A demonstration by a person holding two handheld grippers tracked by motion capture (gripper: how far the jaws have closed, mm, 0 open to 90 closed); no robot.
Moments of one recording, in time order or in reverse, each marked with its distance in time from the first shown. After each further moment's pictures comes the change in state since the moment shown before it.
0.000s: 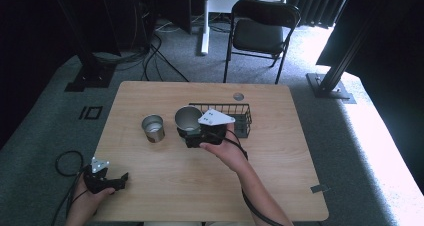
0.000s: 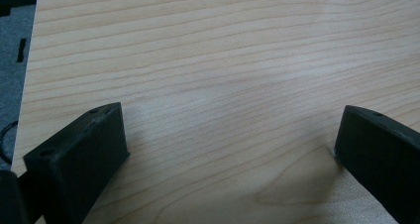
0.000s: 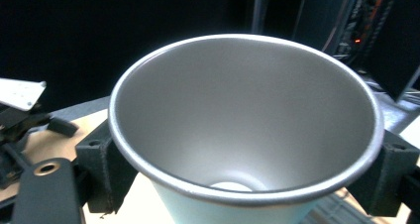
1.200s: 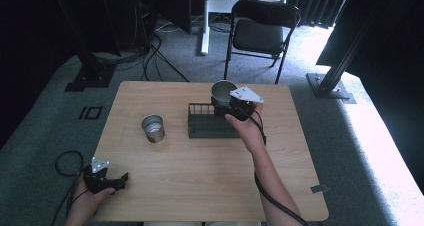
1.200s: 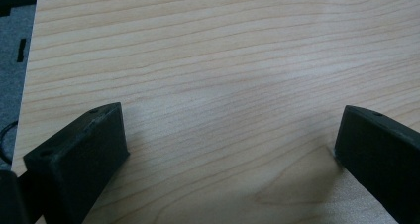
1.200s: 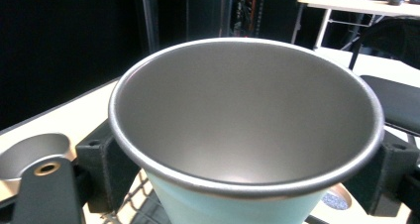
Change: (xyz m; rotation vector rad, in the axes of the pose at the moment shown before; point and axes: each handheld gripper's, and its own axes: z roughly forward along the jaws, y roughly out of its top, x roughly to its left) left arm 0.000 0.000 0.000 0.000 0.000 -0.001; right arm -0.091 0.007 -0.022 -0.016 -0.364 0.104
